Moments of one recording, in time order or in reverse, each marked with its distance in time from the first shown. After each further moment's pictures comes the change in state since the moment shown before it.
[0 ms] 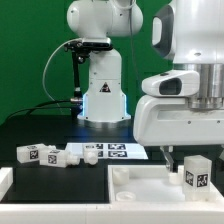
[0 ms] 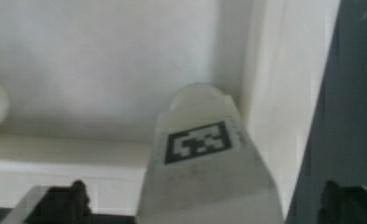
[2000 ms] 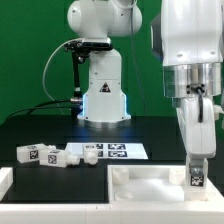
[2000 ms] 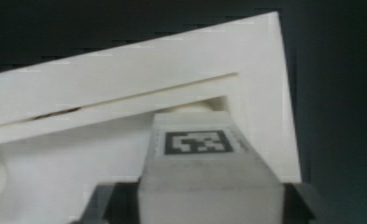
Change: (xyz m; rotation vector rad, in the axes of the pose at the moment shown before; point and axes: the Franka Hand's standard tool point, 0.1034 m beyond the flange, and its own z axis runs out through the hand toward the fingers) arm -0.003 0.001 0.001 0.100 -0.024 1.858
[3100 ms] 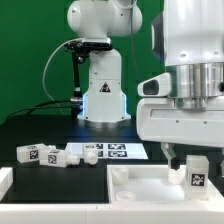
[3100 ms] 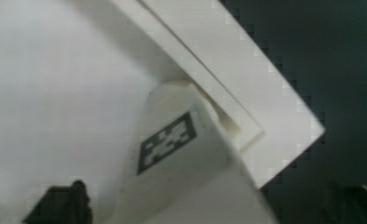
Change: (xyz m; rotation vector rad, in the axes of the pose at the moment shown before) arm -0.005 -0.002 0.001 0.002 -0.001 -1.199
